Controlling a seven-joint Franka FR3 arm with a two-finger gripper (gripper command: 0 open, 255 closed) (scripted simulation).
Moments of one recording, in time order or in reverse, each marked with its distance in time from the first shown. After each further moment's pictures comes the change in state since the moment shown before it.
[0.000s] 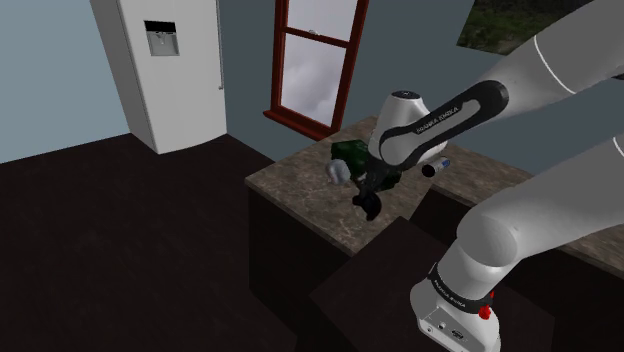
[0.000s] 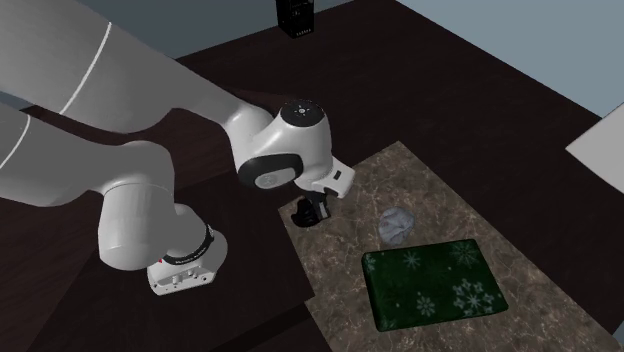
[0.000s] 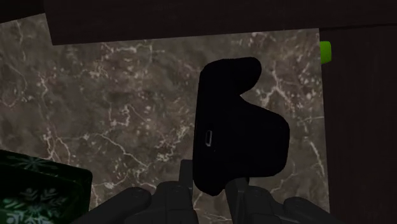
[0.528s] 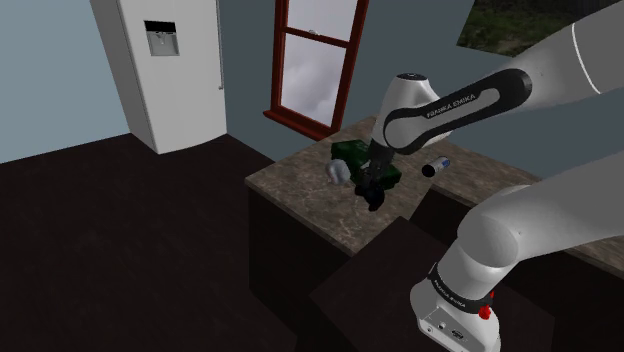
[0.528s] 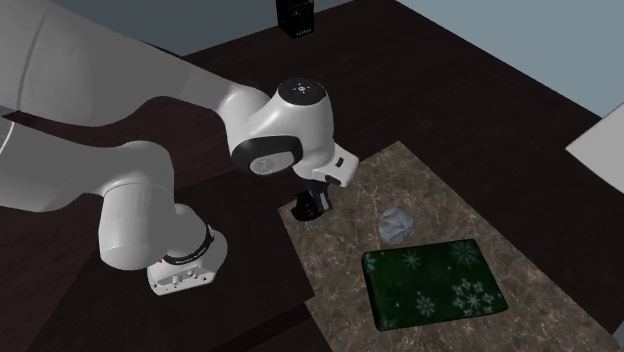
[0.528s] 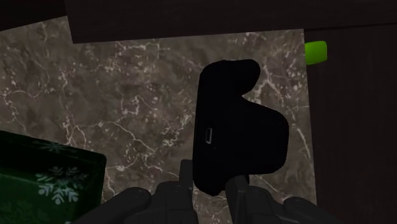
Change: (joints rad) arm 0.013 -0.117 -0.002 0.044 0.019 -0.162 -0.015
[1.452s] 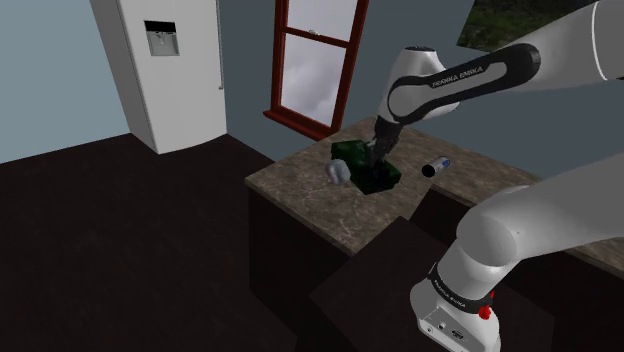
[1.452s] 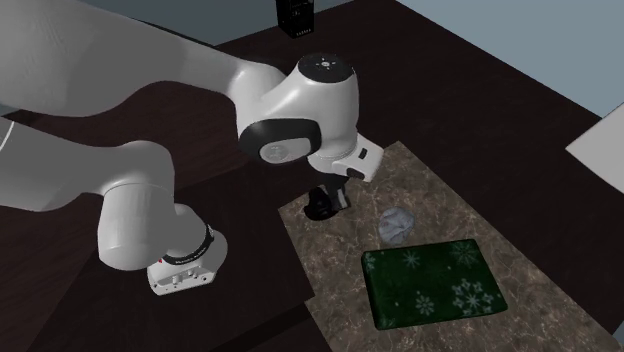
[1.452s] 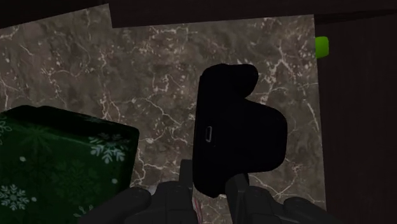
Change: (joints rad) arm -0.023 -0.009 -0.051 0.151 -0.008 -0.157 -0.075
